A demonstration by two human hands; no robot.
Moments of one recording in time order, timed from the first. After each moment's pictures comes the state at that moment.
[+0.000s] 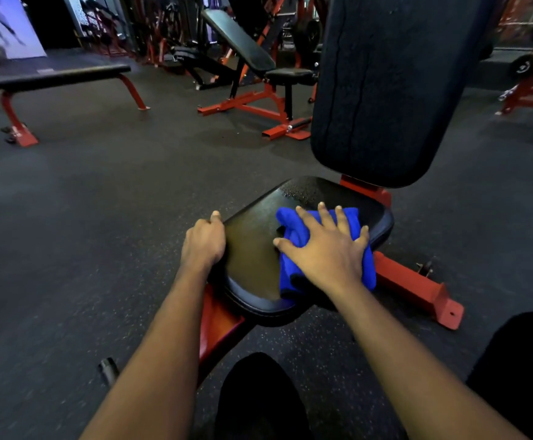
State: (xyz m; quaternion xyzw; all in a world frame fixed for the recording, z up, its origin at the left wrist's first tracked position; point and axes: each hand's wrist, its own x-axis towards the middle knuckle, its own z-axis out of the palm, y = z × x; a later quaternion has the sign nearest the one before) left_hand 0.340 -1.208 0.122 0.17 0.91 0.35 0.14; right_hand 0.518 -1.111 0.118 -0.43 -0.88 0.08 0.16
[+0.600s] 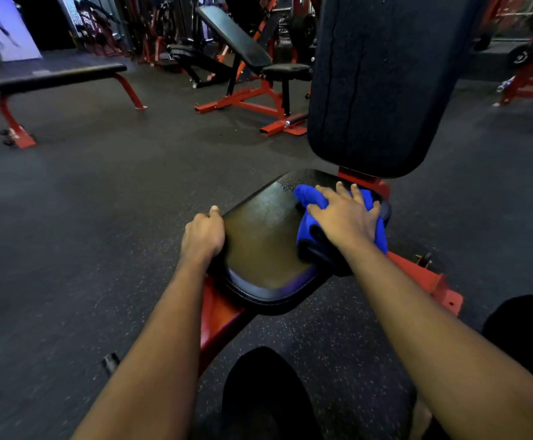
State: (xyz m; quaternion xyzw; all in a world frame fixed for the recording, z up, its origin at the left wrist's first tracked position) left_hand 0.339 -1.210 0.117 0.18 0.91 0.35 0.13; right_hand 0.516 -1.055 0.128 -0.48 -0.86 0.11 0.15
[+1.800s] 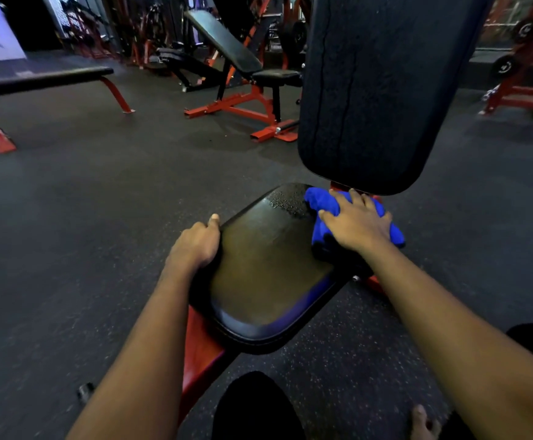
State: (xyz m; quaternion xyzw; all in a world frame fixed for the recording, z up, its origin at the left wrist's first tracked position) left_hand 0.319 -1.180 0.122 0.24 0.92 0.26 0.17; right_hand 0.524 -0.998 0.138 -0.49 -0.86 0.12 0.08
